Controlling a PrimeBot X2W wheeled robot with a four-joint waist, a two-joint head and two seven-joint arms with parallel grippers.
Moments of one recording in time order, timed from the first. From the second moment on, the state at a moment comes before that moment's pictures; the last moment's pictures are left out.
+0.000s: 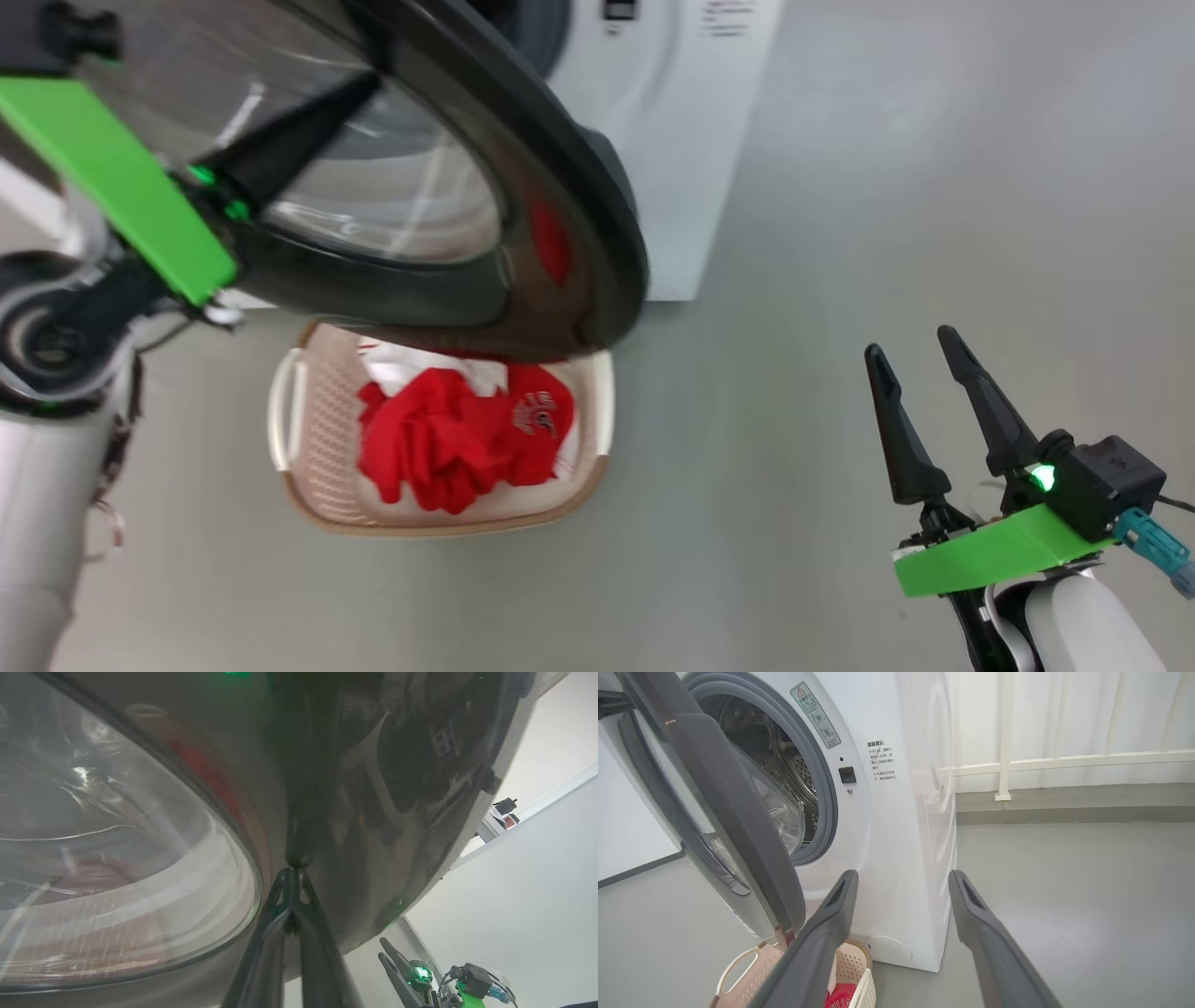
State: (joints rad) left arm -0.90 0.39 -0.27 0.22 -1.34 -0.12 0.59; right arm -0.13 -0.09 0.08 0.10 0.34 0.12 -0.26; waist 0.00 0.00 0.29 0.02
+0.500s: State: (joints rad) left arm -0.98 0.45 -0.34 0.37 -1.36 -0.12 0.39; right arm -0.15 -0.06 0.08 0.11 0.34 0.12 -0.26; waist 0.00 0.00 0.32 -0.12
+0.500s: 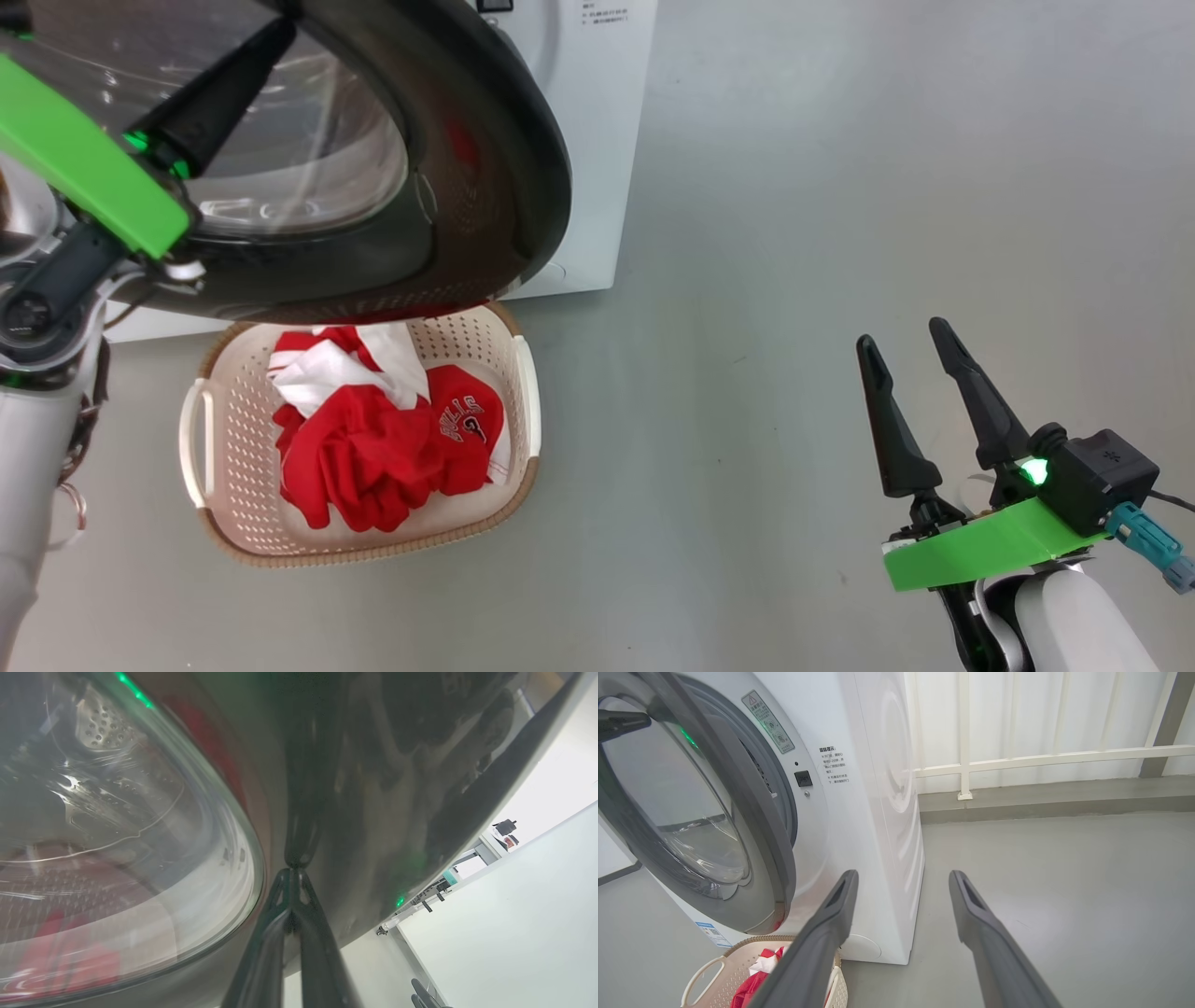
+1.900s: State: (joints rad) left arm -0.45 0.51 -0.46 0.30 -1.53 -0.12 -0.09; right arm -0.12 -0.11 0.08 0.11 0.34 0.12 -0.26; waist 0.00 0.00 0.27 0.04
